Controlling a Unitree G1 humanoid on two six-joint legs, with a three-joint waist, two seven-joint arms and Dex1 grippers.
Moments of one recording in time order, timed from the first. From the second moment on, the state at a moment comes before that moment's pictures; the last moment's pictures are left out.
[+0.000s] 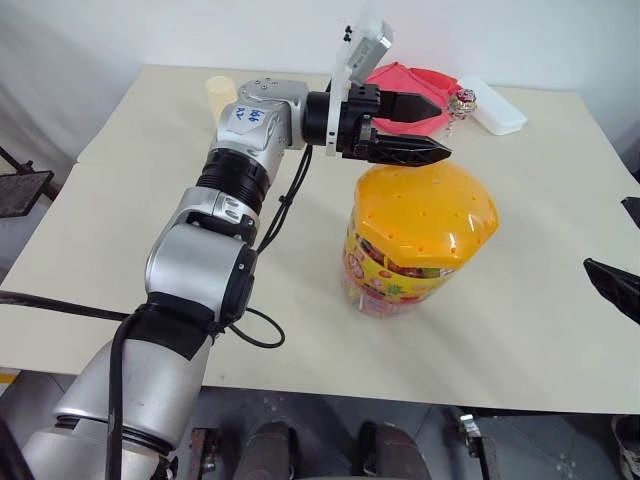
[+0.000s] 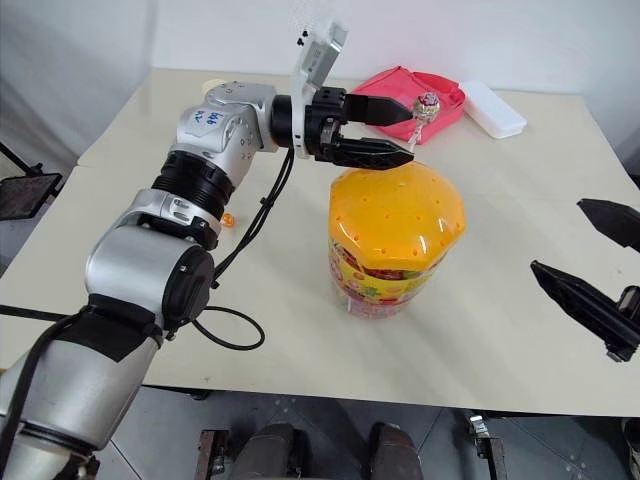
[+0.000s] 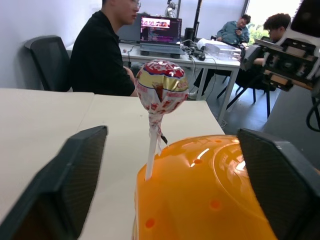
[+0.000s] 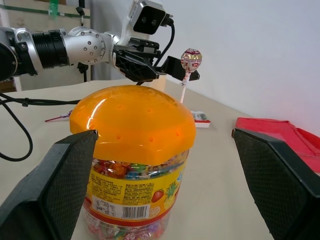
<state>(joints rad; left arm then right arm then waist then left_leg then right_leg) -1.62 0.14 -0.02 1.15 -0.25 0.27 -1.32 0.21 -0.77 -1.01 -0.59 1.11 0.51 0.97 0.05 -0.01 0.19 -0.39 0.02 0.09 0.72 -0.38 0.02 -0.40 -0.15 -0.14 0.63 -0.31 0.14</state>
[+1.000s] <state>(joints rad) -1.79 0.31 0.17 1.22 -0.22 0.33 -0.95 0.08 -0.87 -0.89 -0.46 1.07 0.43 0.96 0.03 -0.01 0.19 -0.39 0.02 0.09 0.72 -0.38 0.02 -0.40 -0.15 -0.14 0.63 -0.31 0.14</state>
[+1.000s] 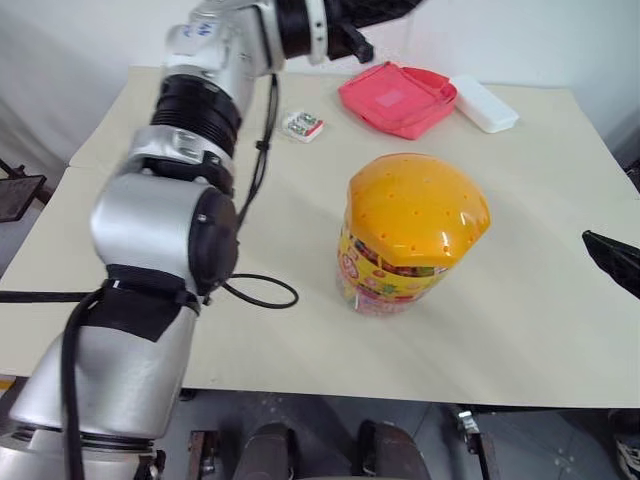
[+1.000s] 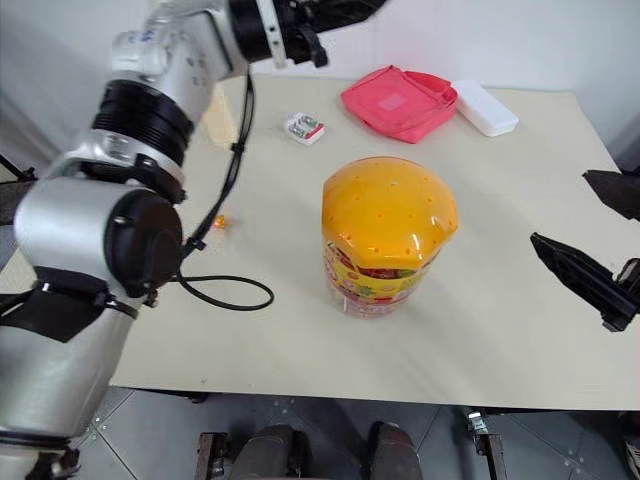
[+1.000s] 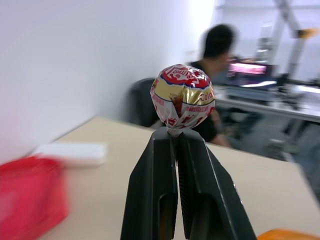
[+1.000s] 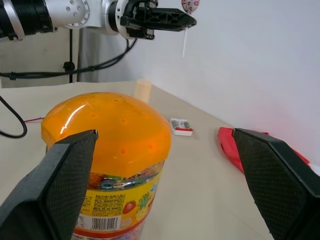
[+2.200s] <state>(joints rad) -1.30 0.86 -0.10 0.90 0.14 1.26 -0.56 -0.31 -0.93 -0.55 -0.17 0.92 0.44 1.14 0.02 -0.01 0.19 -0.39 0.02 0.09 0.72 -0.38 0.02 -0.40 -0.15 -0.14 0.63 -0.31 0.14</state>
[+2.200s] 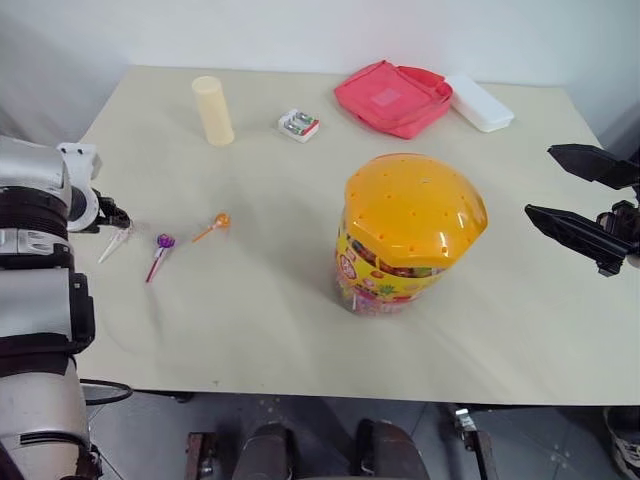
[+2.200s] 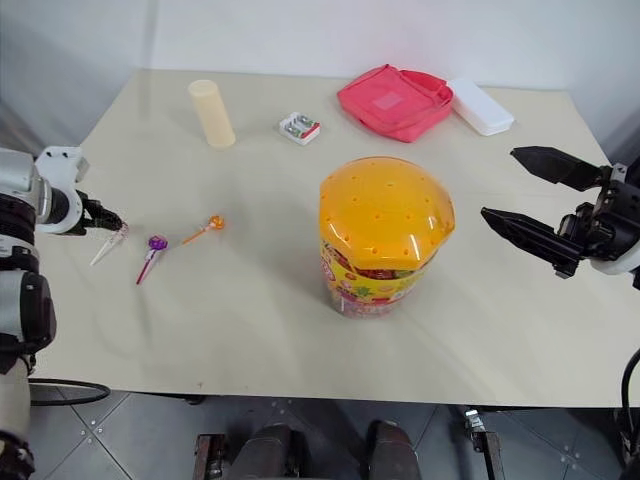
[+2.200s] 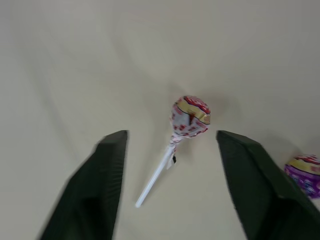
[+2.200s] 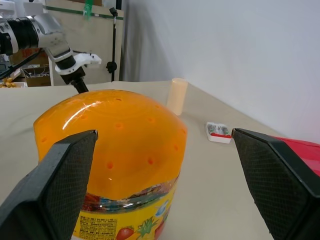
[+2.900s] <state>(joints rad) -0.32 0.80 0.46 -0.30 -0.56 0.71 -1.14 -0.39 -0.97 -0.32 0.20 0.66 0.30 1.45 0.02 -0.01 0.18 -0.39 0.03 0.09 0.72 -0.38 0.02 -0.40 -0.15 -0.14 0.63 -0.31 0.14</state>
